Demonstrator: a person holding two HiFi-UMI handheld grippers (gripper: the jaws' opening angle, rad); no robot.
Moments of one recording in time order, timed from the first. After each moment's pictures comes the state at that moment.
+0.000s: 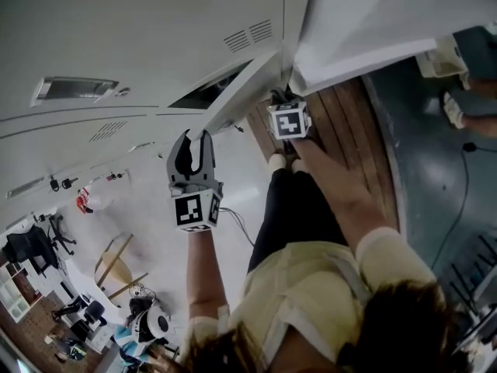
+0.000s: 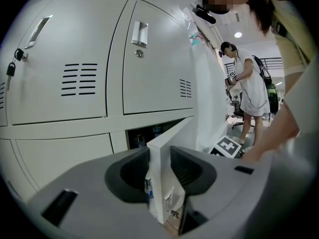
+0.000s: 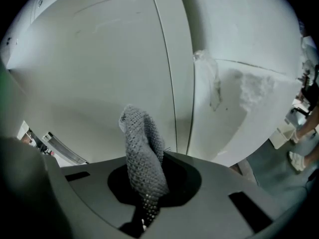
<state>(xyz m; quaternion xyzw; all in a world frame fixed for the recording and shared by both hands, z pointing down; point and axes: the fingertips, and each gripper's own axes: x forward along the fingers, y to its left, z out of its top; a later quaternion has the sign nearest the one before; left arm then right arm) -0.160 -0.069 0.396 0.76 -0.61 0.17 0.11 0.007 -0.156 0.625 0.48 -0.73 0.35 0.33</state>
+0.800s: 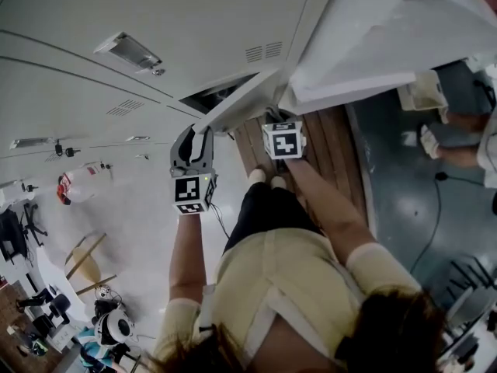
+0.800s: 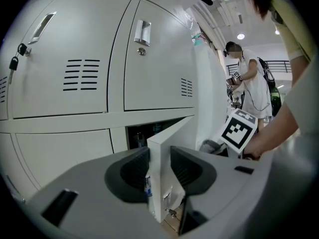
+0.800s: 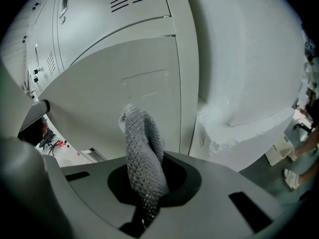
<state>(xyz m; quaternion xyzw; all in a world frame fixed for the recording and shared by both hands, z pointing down) -0.161 -0.068 0.413 0.77 -0.61 0.17 0.11 0.011 -0.139 0.534 0.47 -0.77 0.29 0.33</state>
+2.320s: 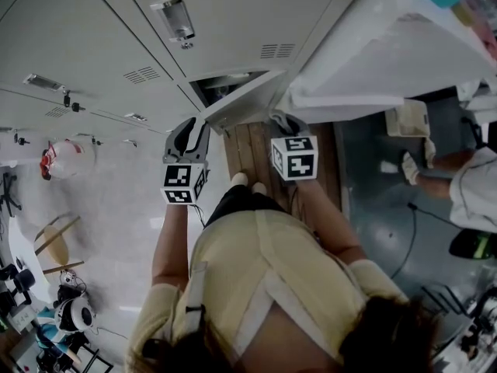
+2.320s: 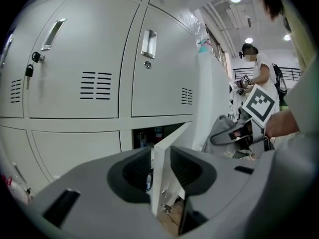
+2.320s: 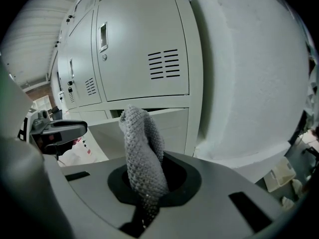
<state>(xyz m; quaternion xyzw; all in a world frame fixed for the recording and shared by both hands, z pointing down) -0.162 -0.037 0.384 0.76 -0.62 0.14 0.14 0.023 -0.105 0.419 0.43 -0.83 0.19 0.29</state>
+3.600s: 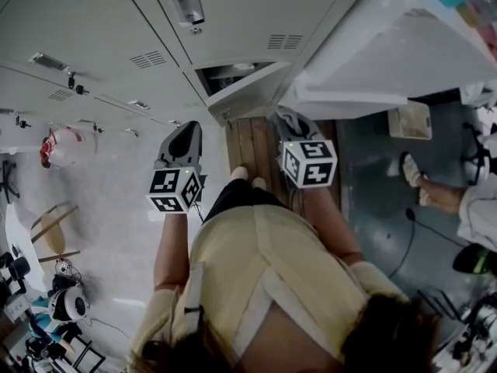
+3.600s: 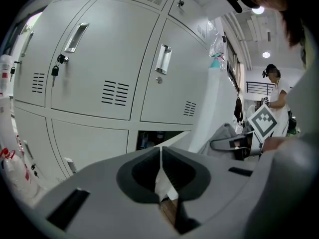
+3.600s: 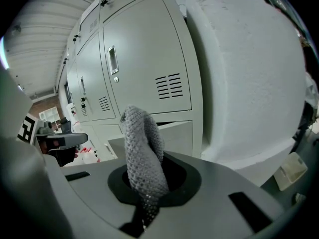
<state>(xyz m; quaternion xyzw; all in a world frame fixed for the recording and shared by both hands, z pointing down) -0.167 0.006 0.351 0.73 -0.64 0.08 0.21 0.023 -0.081 0.376 0.40 -0.87 0.20 0.22</state>
